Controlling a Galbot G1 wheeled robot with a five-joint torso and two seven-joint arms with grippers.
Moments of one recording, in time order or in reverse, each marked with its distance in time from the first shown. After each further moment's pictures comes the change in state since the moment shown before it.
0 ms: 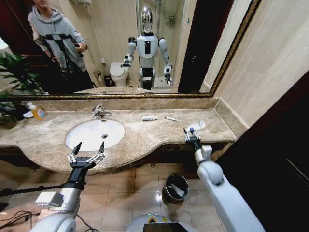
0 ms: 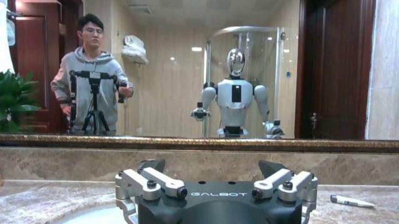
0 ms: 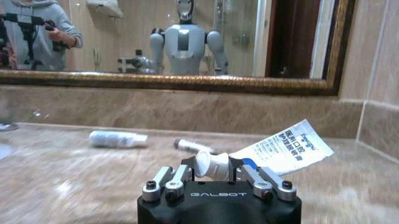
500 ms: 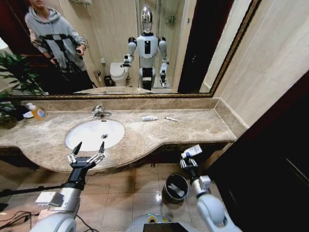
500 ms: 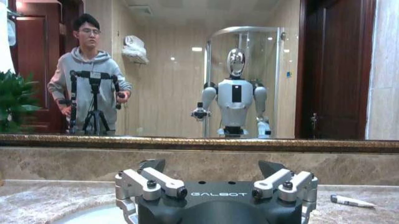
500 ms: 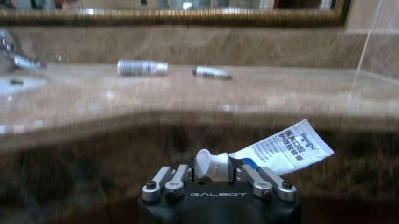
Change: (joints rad) left arm 0.000 0.000 0.000 0.000 0.000 0.000 0.000; right arm -0.279 0.113 -0.020 -0.049 -0.130 0.130 -0.030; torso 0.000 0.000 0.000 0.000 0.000
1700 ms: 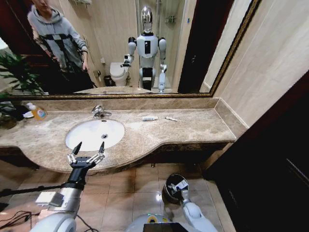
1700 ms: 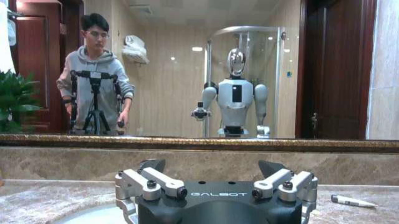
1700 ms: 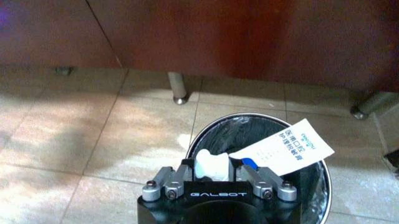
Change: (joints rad) left arm 0.000 0.000 0.000 0.000 0.000 0.000 0.000; right arm 0.499 0.110 -0.105 -1.037 -0.009 -0.109 -0.182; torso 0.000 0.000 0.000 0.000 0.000
